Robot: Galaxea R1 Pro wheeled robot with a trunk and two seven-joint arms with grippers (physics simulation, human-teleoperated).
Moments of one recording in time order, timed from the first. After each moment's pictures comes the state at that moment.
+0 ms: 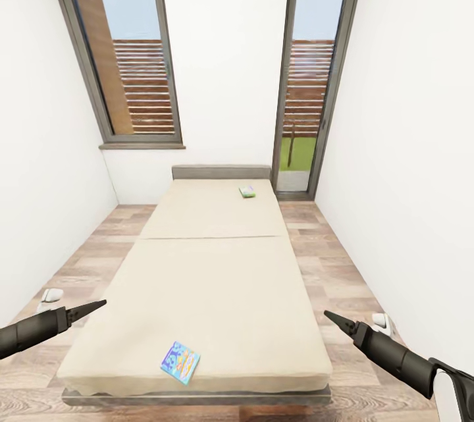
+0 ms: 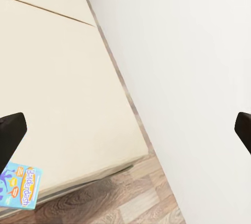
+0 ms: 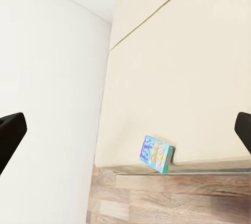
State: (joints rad) left arm -0.37 0.36 0.59 -1.08 -0.02 0.70 -1.40; right arm -0.14 0.01 -0.55 -1.56 -0.25 1.00 0.85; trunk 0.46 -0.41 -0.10
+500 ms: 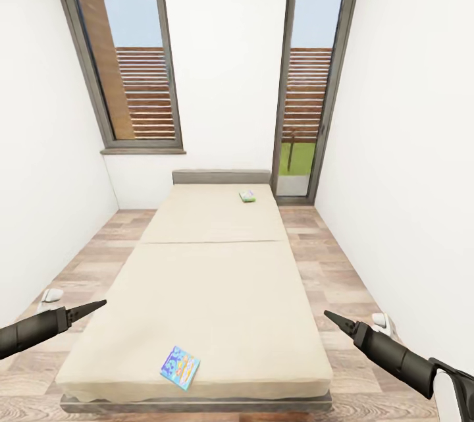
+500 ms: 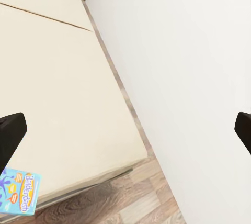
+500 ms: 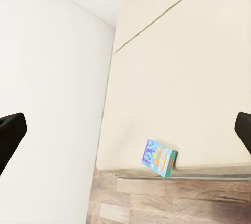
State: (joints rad) left arm -0.37 0.36 0.59 -1.08 -0.02 0.70 -1.40; right arm -0.14 0.01 -0.55 -1.56 -0.25 1.00 0.85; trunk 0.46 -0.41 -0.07
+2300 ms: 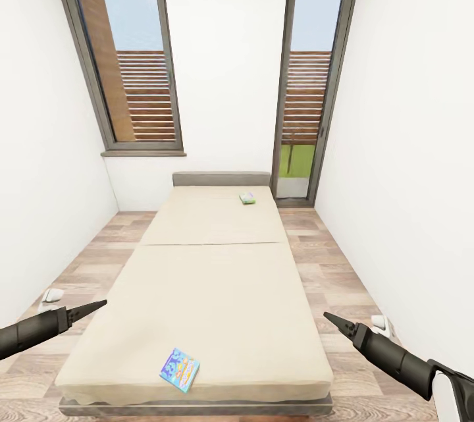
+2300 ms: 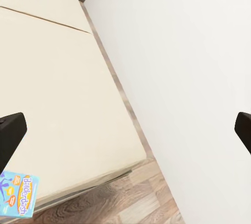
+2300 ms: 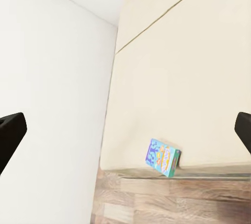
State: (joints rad) left arm -0.37 0.36 0.59 -1.08 -0.02 0.71 -1.40; right arm -0.14 0.01 -0.55 -1.53 -0.26 1.00 0.85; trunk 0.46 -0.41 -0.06
